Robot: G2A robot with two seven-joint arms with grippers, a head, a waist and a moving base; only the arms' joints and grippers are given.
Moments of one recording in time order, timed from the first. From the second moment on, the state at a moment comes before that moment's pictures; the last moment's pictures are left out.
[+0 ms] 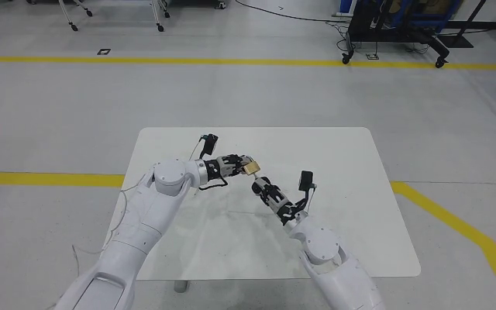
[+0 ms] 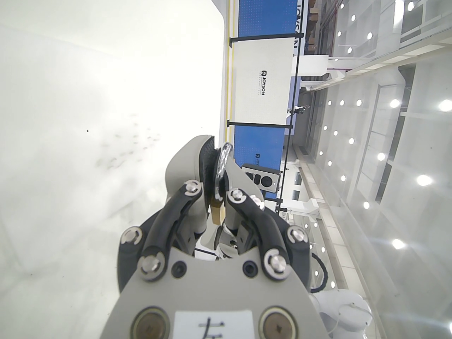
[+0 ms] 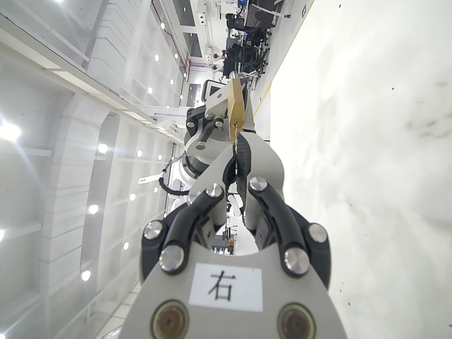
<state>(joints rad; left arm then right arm) 0.86 -1.32 -1.02 -1.03 -0.23 0.02 -0.88 -1.51 -1.39 1.14 -1.57 0.09 -0.11 0.18</state>
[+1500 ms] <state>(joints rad) 0.88 -1.32 -1.04 -1.02 -0.33 -0.02 -0.87 -1.50 -1.39 1.18 -1.56 0.33 -0.12 0.33</state>
